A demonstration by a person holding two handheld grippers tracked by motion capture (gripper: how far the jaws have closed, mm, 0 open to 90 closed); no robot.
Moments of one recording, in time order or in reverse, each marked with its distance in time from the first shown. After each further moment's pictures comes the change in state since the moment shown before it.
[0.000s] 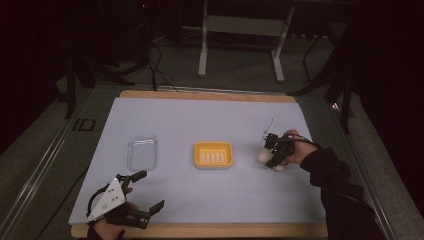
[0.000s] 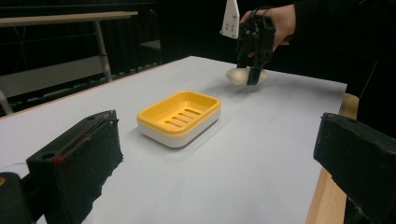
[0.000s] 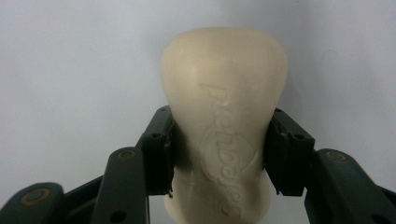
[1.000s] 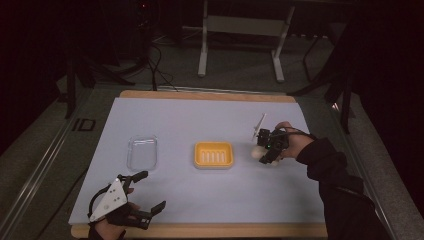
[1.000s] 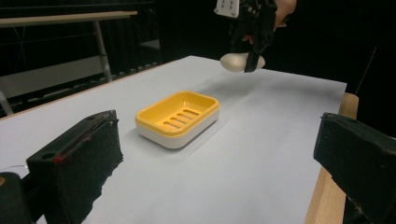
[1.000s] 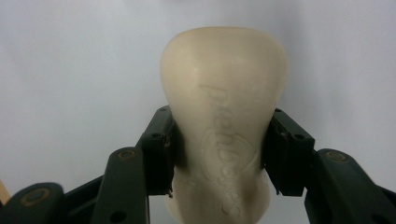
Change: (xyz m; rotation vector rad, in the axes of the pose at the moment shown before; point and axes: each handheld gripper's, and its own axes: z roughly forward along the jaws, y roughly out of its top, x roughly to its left) left arm -0.002 0.002 0.004 0.005 -0.003 0.006; right arm 0.022 0.030 -0.037 -0.023 -0.028 -0.161
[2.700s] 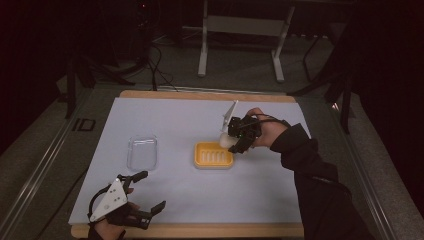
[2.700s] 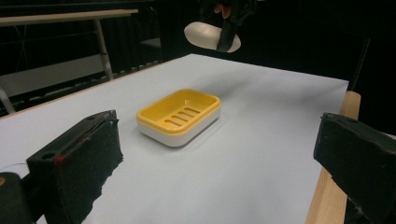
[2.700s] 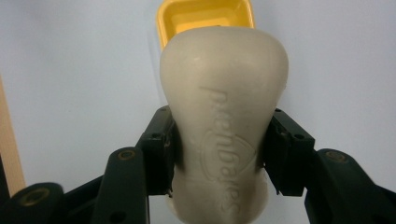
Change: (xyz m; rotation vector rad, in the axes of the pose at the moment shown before) left arm 0.000 0.000 0.000 0.011 0.004 0.004; right arm 0.030 0.088 -0.043 -0.162 -0.013 -0.174
